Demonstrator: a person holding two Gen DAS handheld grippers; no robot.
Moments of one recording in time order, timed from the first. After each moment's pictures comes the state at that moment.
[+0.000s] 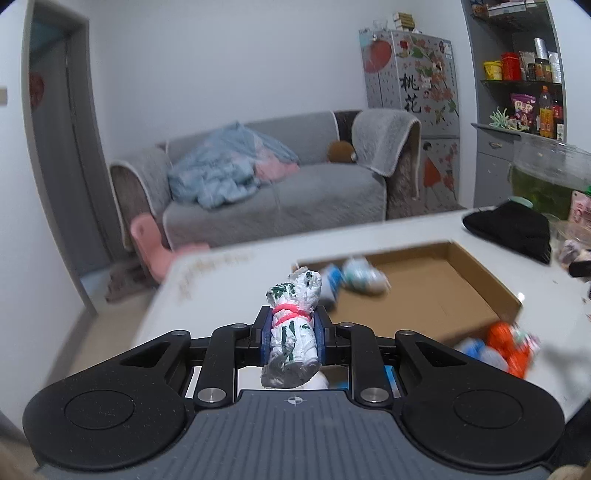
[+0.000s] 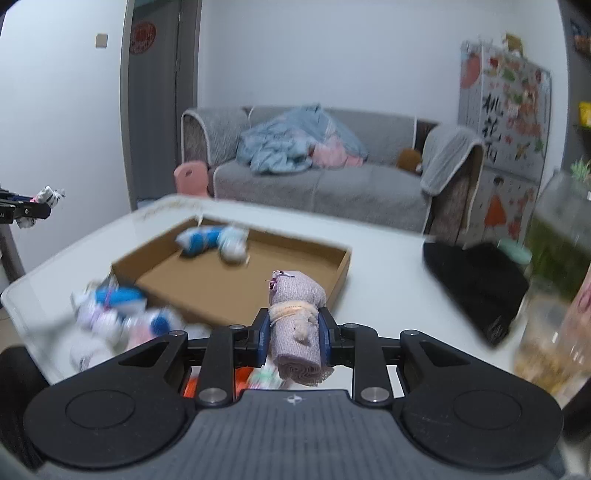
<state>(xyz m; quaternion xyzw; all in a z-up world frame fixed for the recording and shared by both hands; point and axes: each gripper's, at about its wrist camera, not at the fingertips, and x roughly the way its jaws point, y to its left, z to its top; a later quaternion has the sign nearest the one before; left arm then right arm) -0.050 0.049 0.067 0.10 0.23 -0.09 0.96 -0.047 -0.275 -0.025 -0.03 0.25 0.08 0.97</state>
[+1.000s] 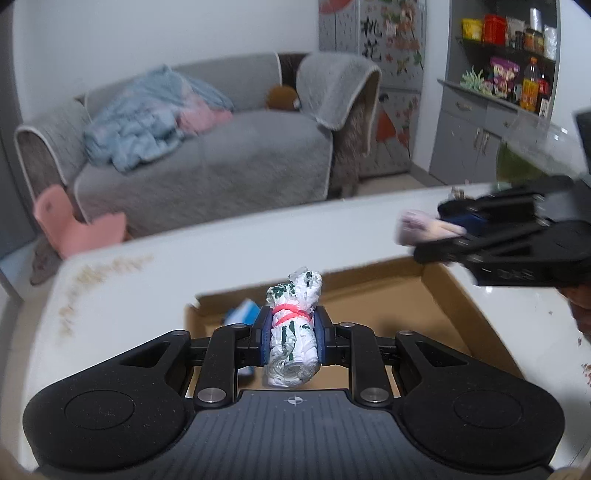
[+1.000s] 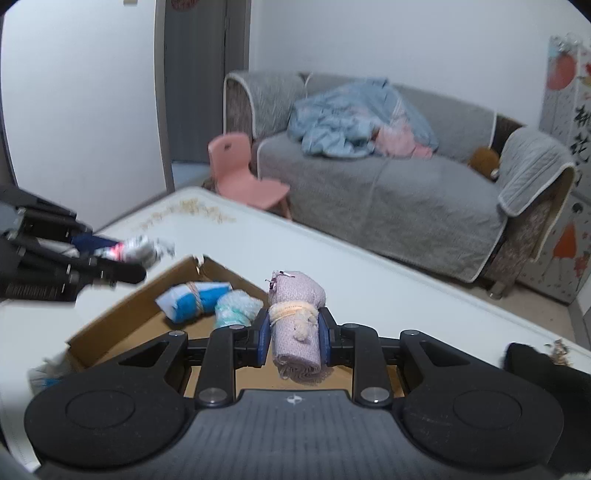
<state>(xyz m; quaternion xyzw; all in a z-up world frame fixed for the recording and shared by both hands) 0.144 -0.047 0.023 0.09 0.35 -0.18 0.91 0.168 -0.232 -0.021 -0.08 0.32 0.18 0.93</state>
